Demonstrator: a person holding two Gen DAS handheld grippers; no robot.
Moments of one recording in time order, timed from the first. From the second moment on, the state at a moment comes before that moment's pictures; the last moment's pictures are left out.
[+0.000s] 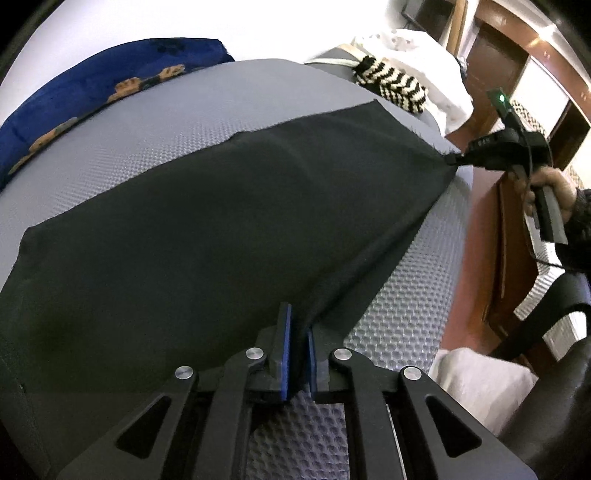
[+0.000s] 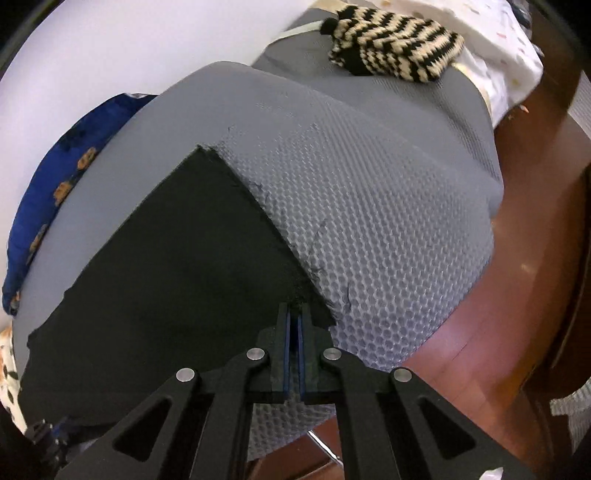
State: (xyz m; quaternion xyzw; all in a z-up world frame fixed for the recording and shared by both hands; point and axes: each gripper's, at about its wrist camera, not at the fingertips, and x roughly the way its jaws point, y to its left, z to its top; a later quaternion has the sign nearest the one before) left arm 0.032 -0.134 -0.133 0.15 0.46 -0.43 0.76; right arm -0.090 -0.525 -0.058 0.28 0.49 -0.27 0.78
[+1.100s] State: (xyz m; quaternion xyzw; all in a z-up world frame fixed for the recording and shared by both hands) left arm 0.108 0.013 -0.092 0.00 0.43 -0.20 0.88; right arm 0.115 -0.353 -0.023 0.15 0.54 0.09 0.83
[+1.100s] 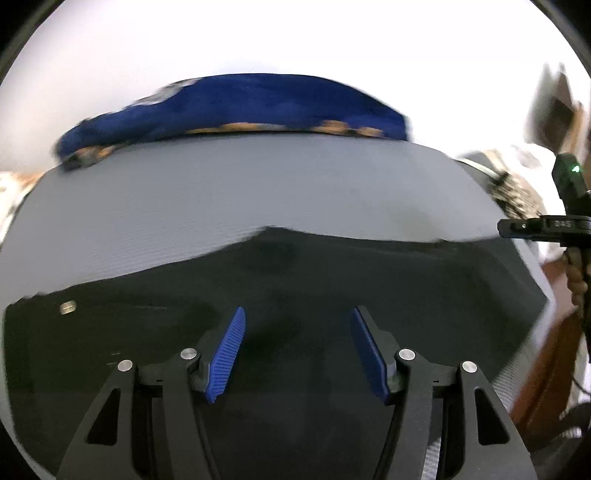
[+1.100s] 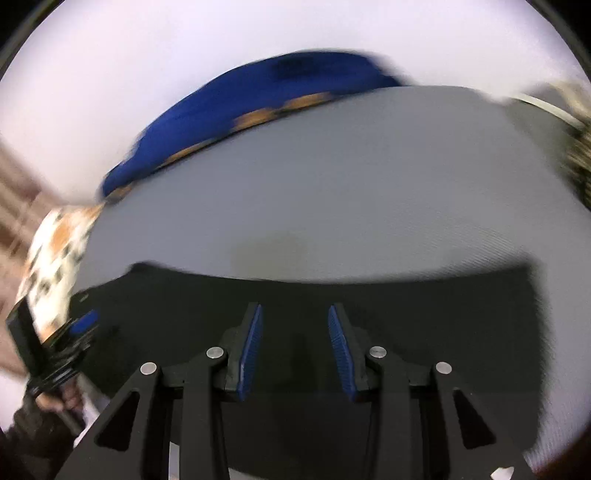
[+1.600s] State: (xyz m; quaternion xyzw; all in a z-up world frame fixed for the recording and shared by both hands) left arm 0.117 0.109 -0.113 -0.05 0.45 -0.11 0.88; right arm 0.232 -0.129 -0.085 0.06 0.61 0.33 0.71
